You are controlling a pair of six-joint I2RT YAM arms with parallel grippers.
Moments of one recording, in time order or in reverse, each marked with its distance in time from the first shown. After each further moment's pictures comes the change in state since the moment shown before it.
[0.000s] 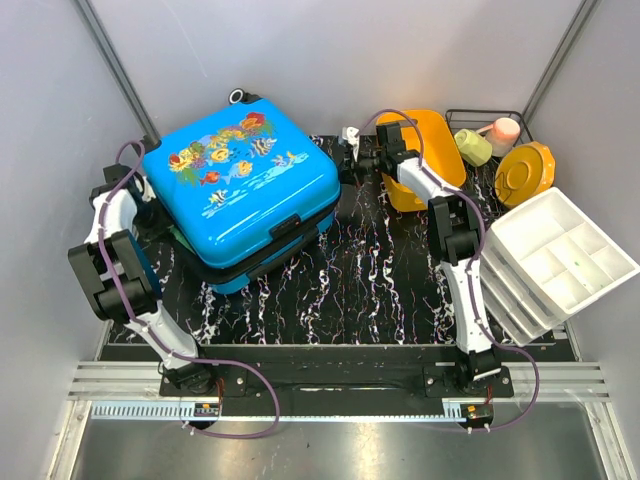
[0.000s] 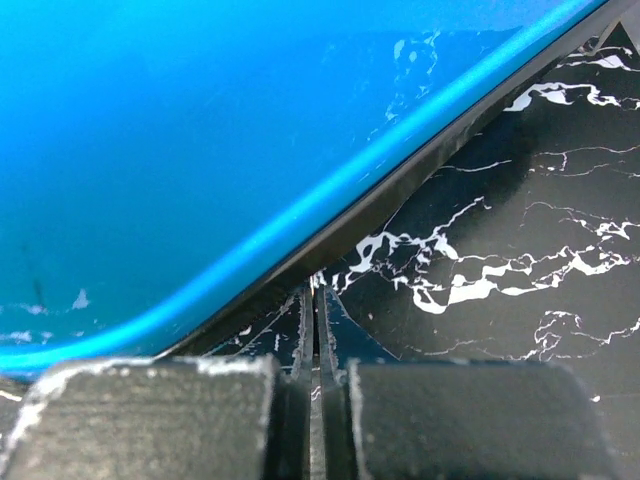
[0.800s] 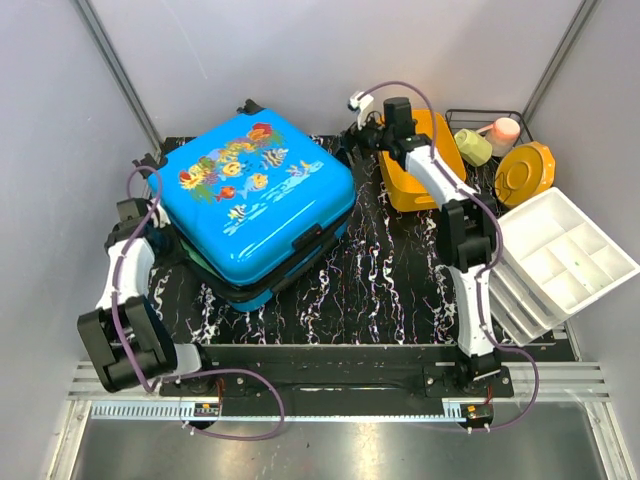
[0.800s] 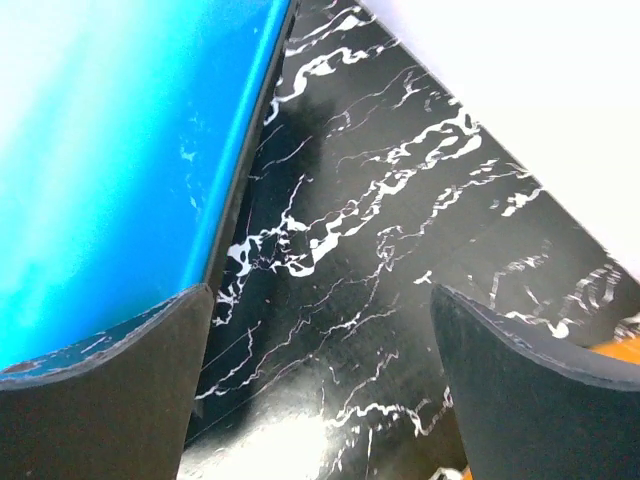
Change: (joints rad) left arm -0.032 -0.428 -0.458 0.216 0.041 -0.014; right arm 0.010 -0.110 0.021 0.069 0.461 0.355
